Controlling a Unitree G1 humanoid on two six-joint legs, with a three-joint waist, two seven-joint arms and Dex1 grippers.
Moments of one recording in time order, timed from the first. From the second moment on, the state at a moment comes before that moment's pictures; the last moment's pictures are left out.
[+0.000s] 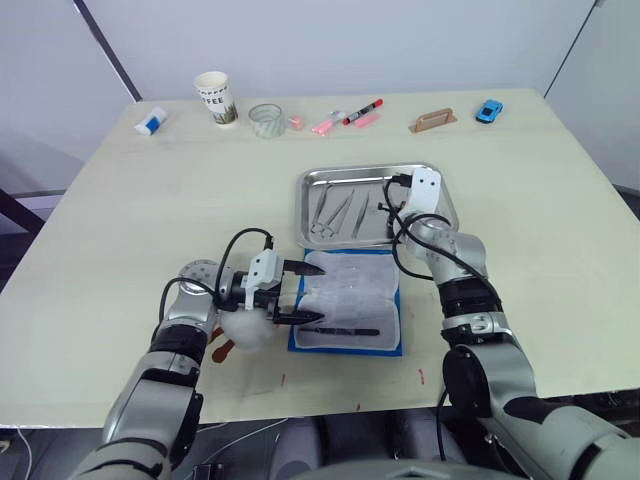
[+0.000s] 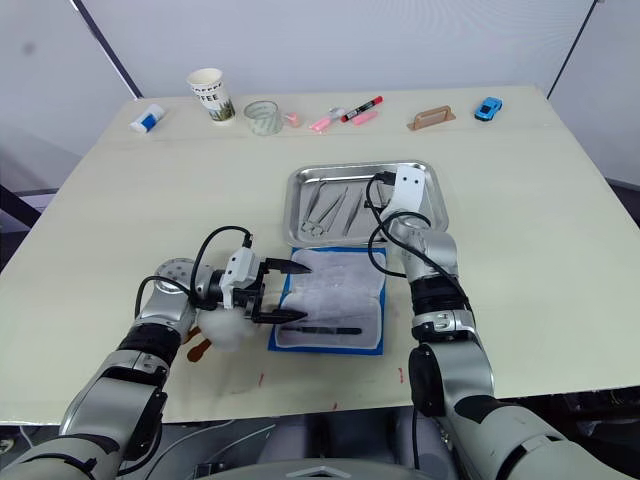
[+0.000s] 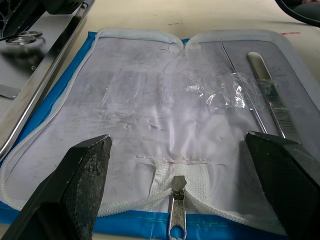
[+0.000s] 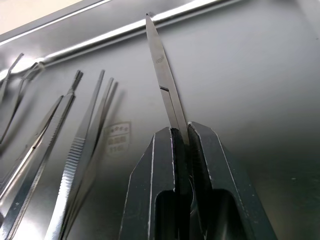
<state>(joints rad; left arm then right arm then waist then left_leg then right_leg) -0.55 0.53 -0.15 0.79 -0.26 -0.42 -1.56 -0.85 0.13 -0.18 0.45 0.28 0.74 -0.21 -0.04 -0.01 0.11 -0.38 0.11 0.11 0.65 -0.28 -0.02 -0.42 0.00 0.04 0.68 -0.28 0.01</state>
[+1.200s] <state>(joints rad) -0.56 0.52 -0.13 0.82 -0.24 -0.42 -1.57 -0.59 -0.24 0.07 -0.14 0.39 0.75 0.41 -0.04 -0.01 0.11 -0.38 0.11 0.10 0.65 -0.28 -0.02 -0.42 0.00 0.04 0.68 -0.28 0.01</state>
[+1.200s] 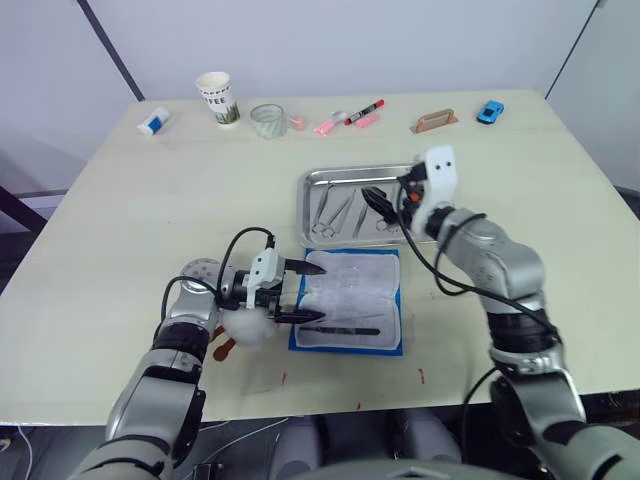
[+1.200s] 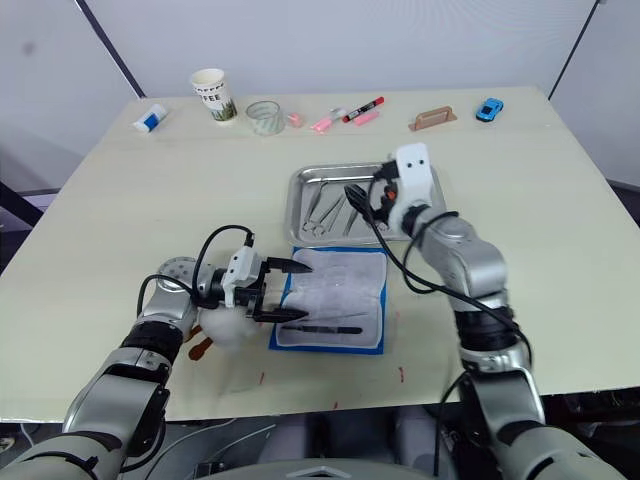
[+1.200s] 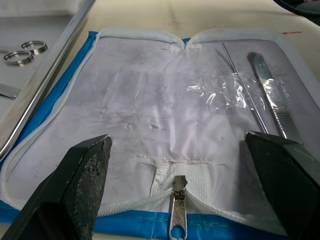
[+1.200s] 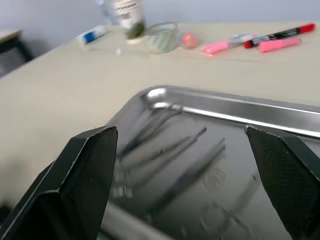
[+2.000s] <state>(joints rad) -0.56 0.52 -0.13 0.82 -0.24 -0.42 -1.57 -0.43 -0.59 0.41 -0.21 0.21 0.49 0.99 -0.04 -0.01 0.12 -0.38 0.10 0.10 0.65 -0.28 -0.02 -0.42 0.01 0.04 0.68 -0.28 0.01</state>
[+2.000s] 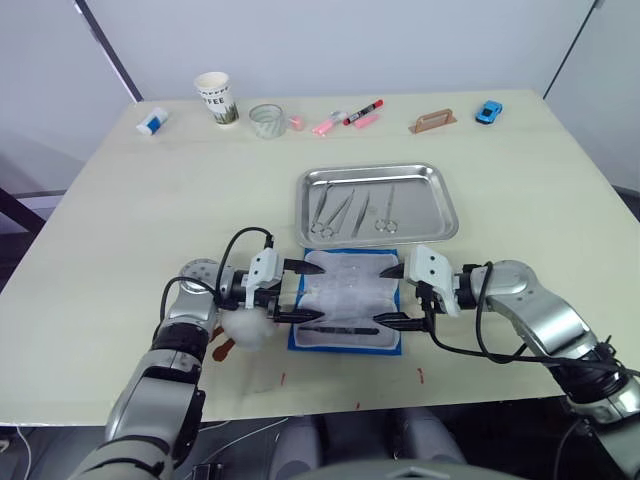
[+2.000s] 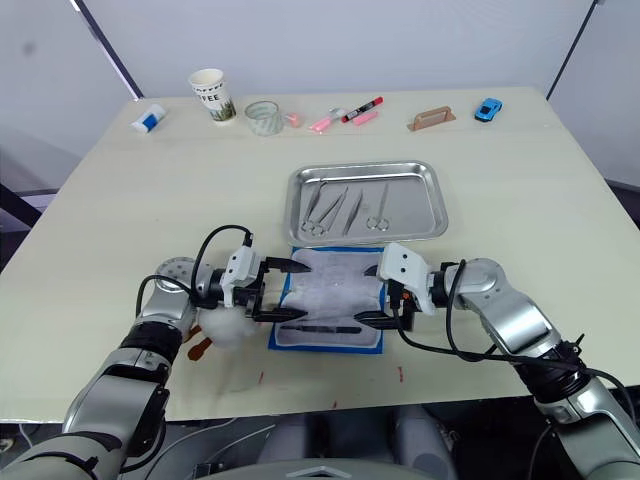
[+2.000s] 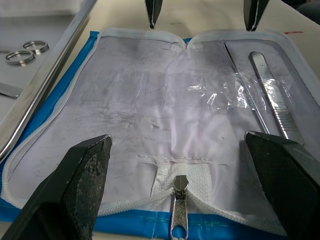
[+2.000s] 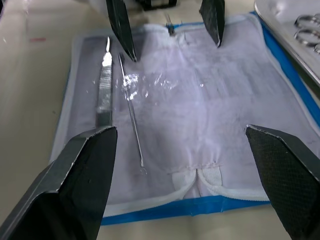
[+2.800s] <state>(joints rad) -0.57 0.52 -0.13 0.82 -0.23 -0.42 -1.56 -0.45 -0.56 0.49 -0.16 0.09 0.41 1.04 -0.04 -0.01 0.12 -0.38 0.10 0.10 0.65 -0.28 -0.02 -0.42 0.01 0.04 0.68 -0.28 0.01</state>
